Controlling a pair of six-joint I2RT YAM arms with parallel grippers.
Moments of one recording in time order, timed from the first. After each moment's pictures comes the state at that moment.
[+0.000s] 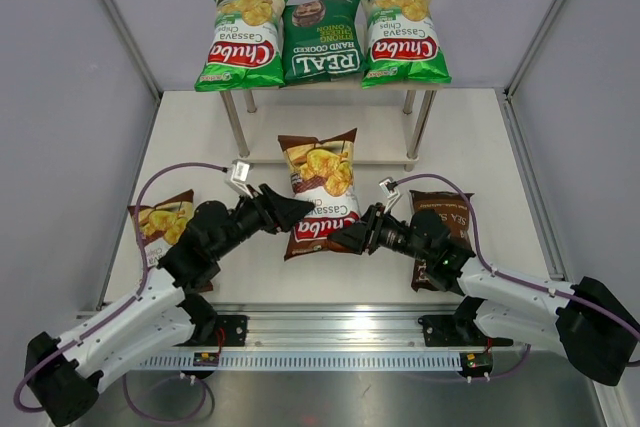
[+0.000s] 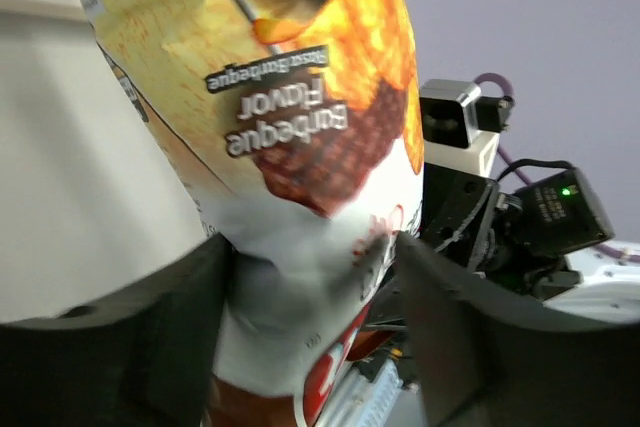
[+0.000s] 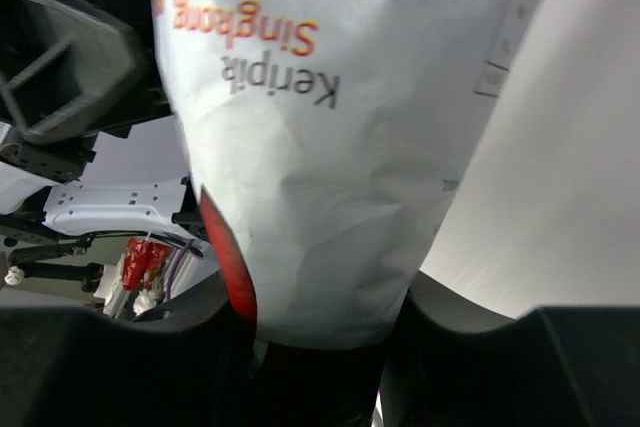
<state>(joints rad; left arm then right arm) -0.71 0.72 0.47 0.18 0.14 -0.86 0.83 1.01 0.34 0.61 -0.30 0.90</state>
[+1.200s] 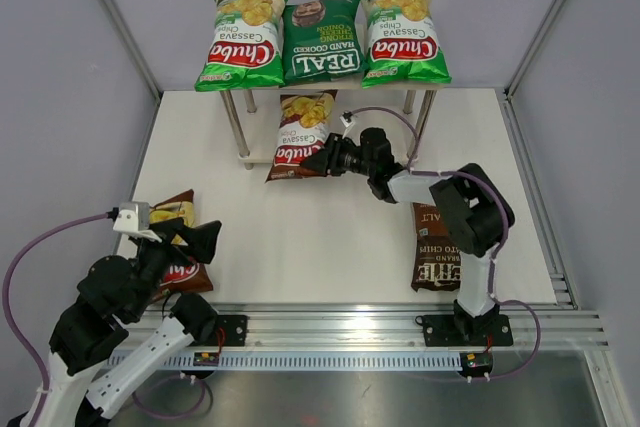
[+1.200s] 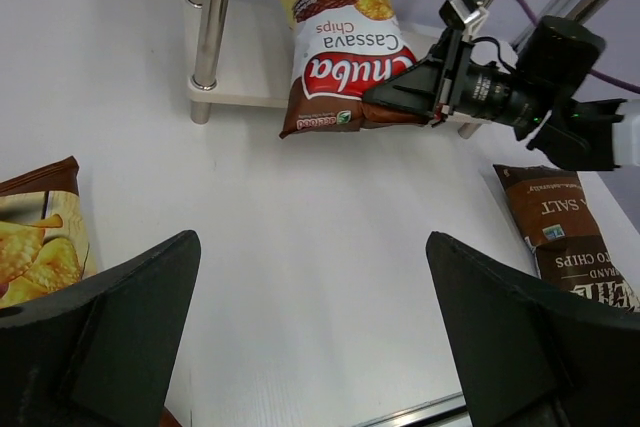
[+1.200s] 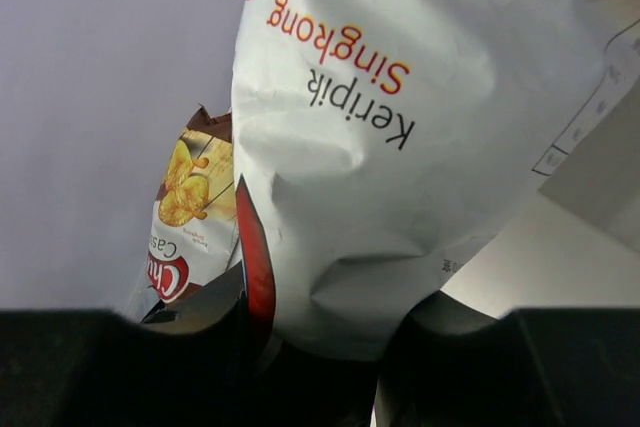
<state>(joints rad) -0.71 0.16 0.85 -0.84 -0.40 -0.40 0.57 1.92 1.05 0.68 -0.50 0.77</state>
